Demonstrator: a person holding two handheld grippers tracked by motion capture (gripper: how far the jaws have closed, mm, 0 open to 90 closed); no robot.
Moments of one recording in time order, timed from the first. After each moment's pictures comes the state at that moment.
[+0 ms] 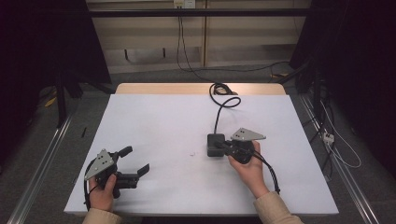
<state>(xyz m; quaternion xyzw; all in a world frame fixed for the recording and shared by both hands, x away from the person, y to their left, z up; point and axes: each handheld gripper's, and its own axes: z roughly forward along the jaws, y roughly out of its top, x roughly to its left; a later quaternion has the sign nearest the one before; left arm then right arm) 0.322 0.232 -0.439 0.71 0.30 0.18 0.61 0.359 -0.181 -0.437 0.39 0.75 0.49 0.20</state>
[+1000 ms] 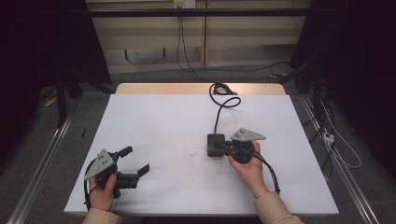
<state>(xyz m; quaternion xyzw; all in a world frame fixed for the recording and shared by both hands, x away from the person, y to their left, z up) 0.322 0.231 -0.439 0.71 0.30 0.18 0.61 0.359 -0.181 -0.438 0.39 0.75 0.49 0.20</state>
